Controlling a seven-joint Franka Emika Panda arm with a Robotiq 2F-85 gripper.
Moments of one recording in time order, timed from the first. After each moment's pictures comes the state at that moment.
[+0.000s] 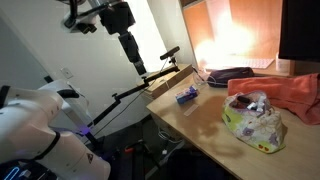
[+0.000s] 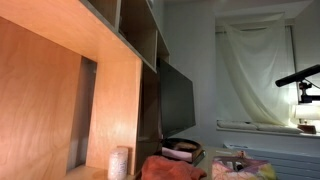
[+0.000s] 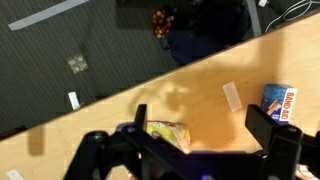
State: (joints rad) arm 0.02 -0.61 -0.02 -2.51 0.02 1.91 -0.03
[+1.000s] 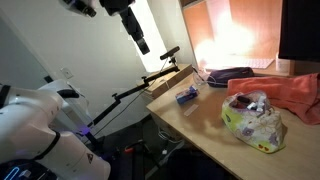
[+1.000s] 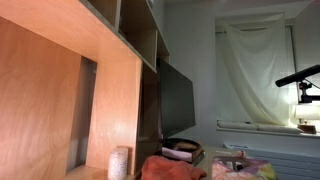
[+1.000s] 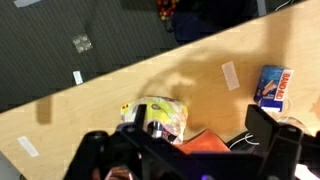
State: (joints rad) arm 0.02 -0.58 0.01 -2.39 0.00 1.90 -0.03
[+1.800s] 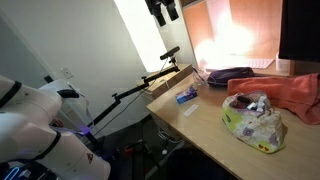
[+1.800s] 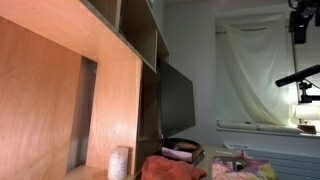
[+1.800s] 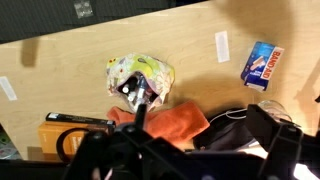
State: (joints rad) arm 0.06 -0.26 0.07 -2.03 -0.03 1.86 -0.09
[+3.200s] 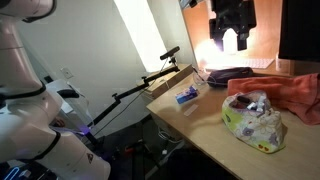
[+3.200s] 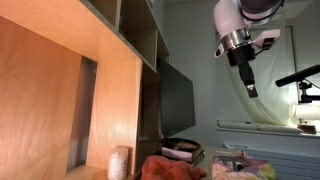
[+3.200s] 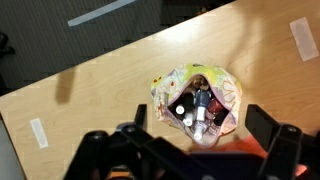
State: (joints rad) arm 0.03 0.37 -0.01 -1.53 -0.18 1.69 0.01
